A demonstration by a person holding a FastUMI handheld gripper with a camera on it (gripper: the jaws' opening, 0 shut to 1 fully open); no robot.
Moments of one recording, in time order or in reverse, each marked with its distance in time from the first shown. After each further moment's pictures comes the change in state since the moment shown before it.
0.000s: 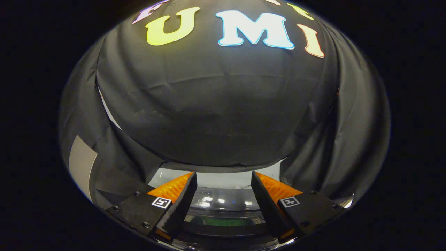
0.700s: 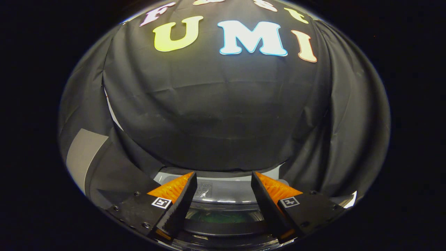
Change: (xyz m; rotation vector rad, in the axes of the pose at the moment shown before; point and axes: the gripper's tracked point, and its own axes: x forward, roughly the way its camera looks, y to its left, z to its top) arm -0.033 0.002 -0.035 -0.003 -0.081 -0.006
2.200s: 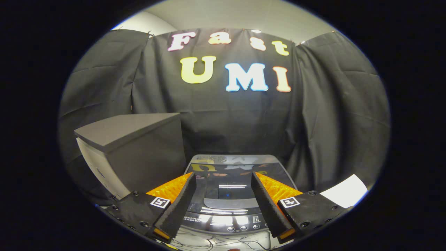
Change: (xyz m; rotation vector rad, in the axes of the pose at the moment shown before) arm -0.234 0.082 -0.170 -0.021 -0.465 -0.089
